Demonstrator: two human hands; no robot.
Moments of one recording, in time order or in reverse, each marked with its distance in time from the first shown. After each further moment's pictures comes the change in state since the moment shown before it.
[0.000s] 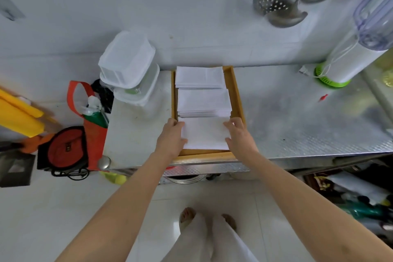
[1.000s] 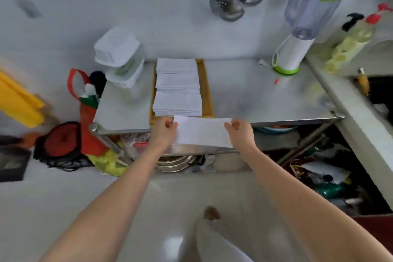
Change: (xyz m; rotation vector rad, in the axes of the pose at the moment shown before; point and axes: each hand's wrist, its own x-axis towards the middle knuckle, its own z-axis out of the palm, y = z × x) left_hand -0.157 0.094 0.046 -0.474 0.251 -0.136; right_hand -0.189 0.059 -0.044 0.646 0.276 0.318
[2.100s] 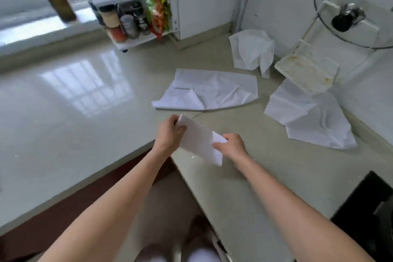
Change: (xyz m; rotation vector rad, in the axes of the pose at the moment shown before) left_hand -0.944 0.159 0.474 0.411 -1.703 1.379; right_hand -0.807 0.510 -0.379 0.655 1.397 1.272
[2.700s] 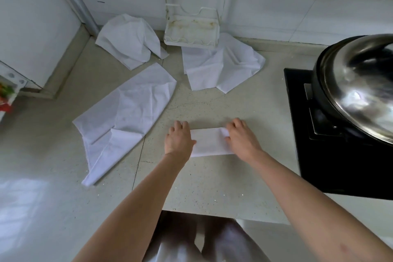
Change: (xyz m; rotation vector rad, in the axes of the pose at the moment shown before) left_hand 0.059 0.033 0.113 0.938 -0.627 0.738; right_hand -0.017 0.091 -0.005 -0.528 0.396 0.241
